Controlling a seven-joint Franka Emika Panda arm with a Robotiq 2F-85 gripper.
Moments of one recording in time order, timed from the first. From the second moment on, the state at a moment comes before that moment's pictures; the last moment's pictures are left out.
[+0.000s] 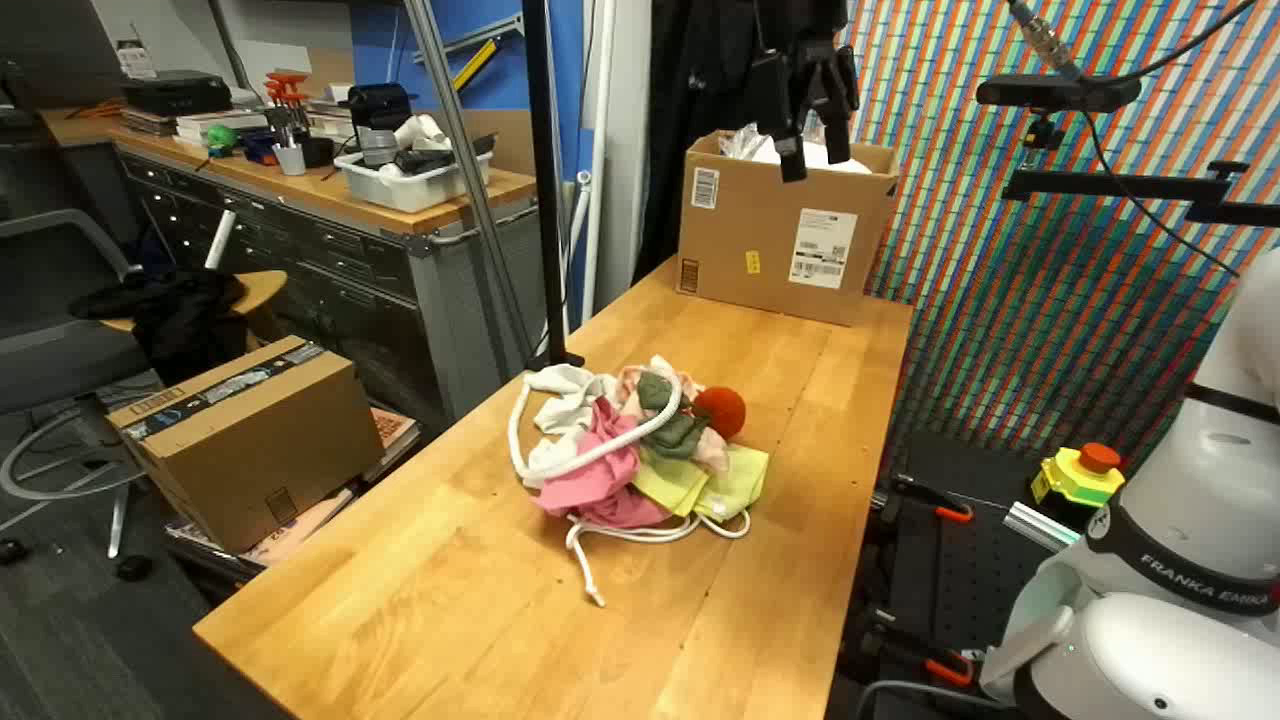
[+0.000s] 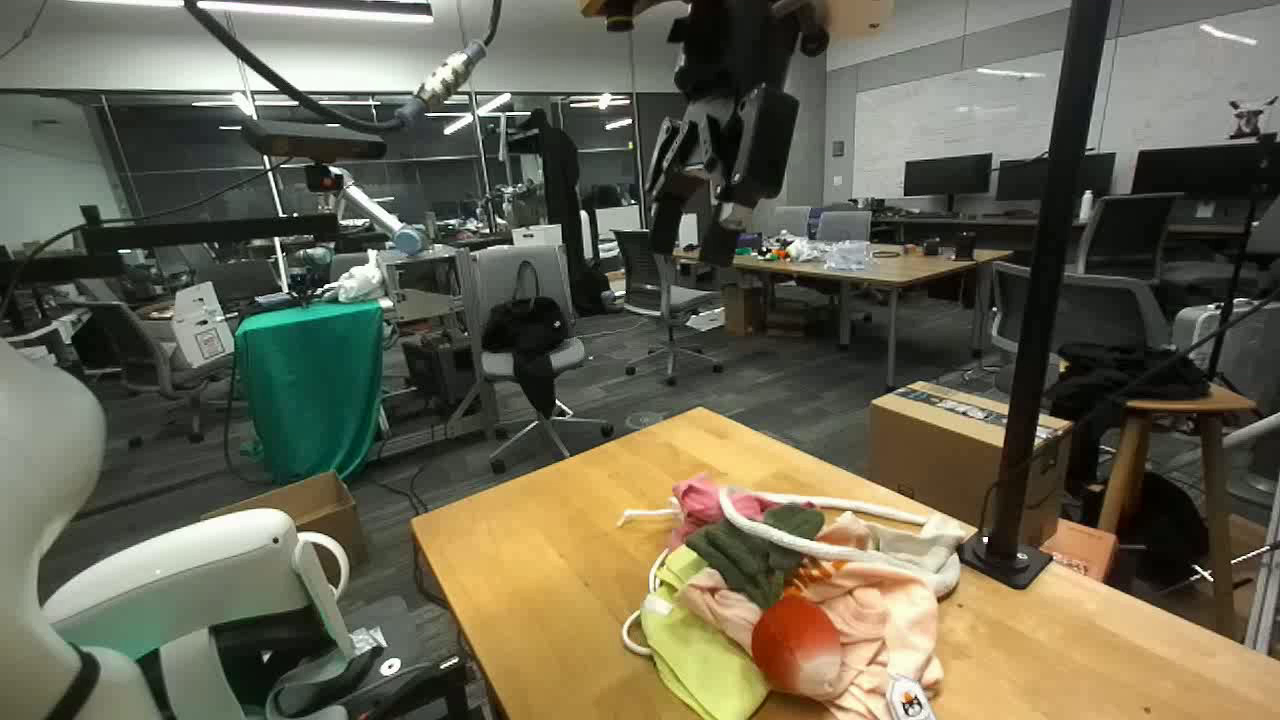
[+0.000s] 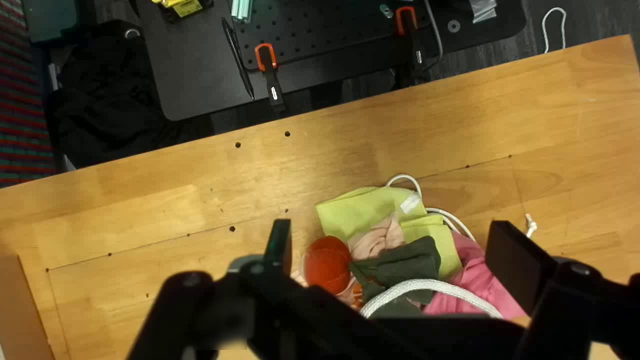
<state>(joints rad) -0.06 -0.21 -0.01 -1.97 0.01 1.42 0.15</state>
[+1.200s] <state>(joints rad) 0.07 -0.10 0.09 -2.01 -0.03 1.68 -0.02</state>
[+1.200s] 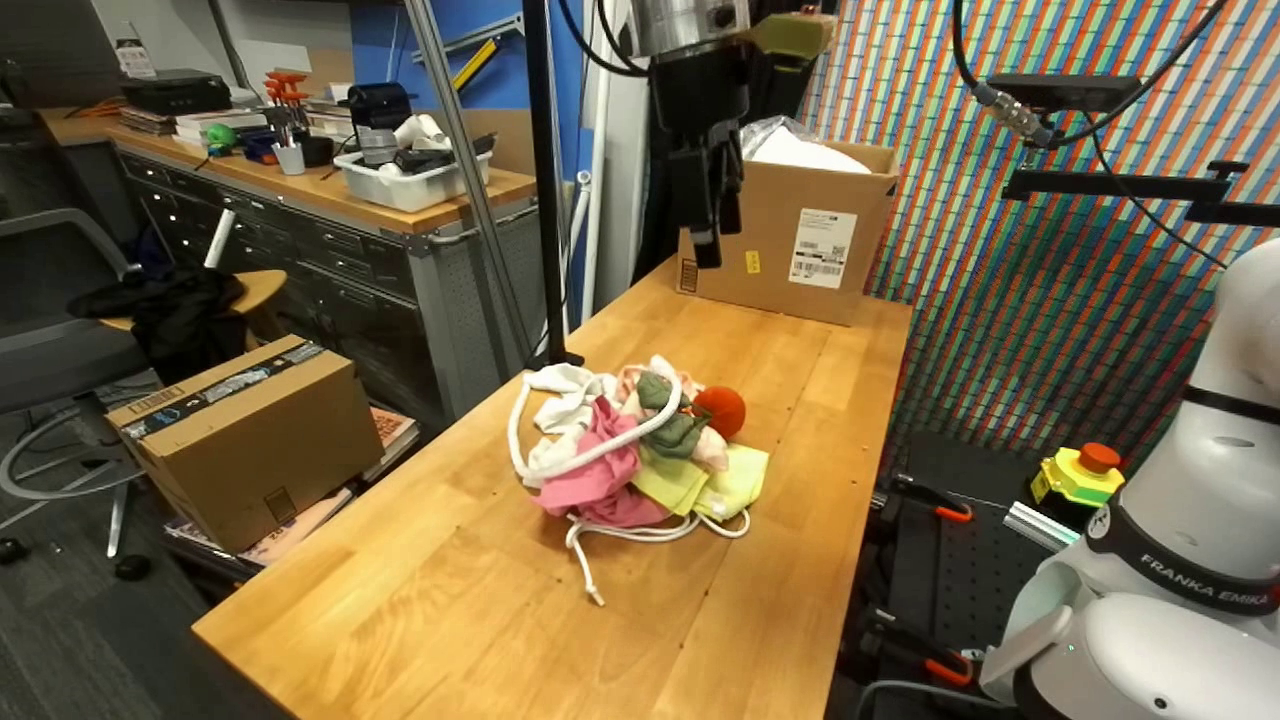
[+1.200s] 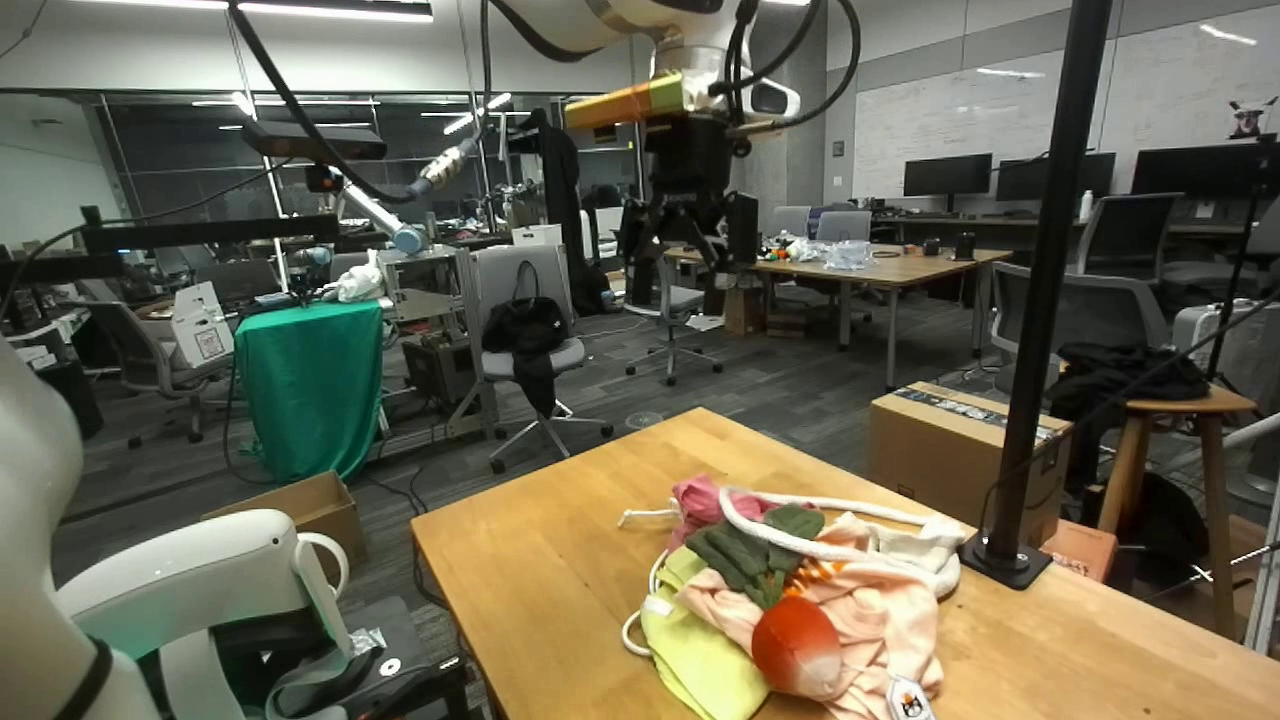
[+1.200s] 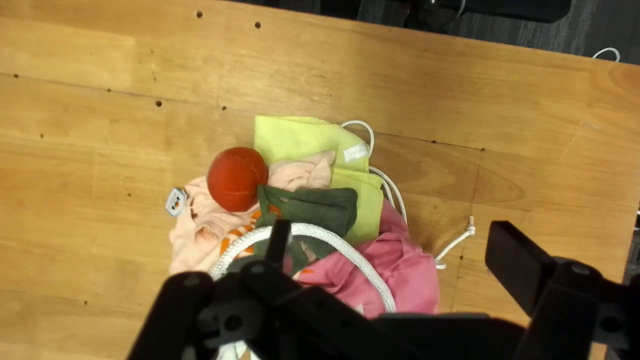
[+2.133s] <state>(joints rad) 0.10 0.13 0.09 -2.11 -0.04 2.11 -0.15</state>
